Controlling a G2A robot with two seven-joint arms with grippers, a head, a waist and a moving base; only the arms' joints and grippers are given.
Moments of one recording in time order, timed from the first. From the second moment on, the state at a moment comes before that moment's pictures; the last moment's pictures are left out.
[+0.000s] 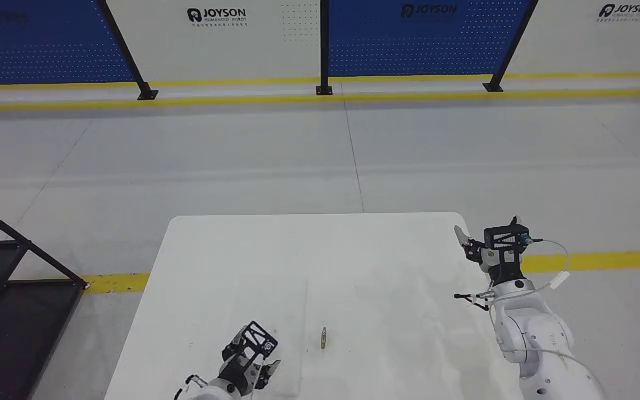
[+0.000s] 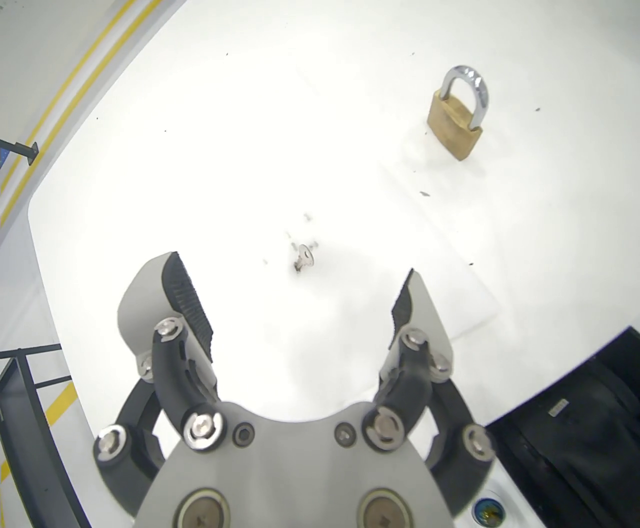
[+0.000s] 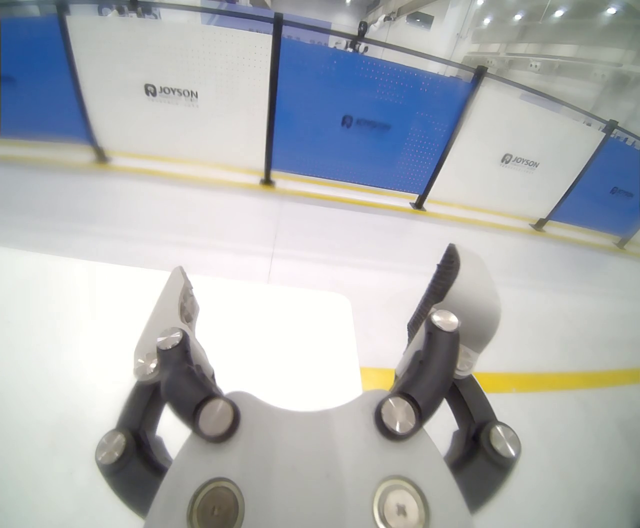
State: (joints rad) left arm 2.18 -1.16 -1.30 -2.10 1.75 -0.08 -0.53; right arm -1.73 -1.15 1.60 -1.80 -1.33 0.00 0.00
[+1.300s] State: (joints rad) left arm 2.00 -1.18 -1.22 -1.90 1.72 -0.01 -0.56; right arm -1.73 -1.15 1.60 -1.80 -1.33 0.00 0.00
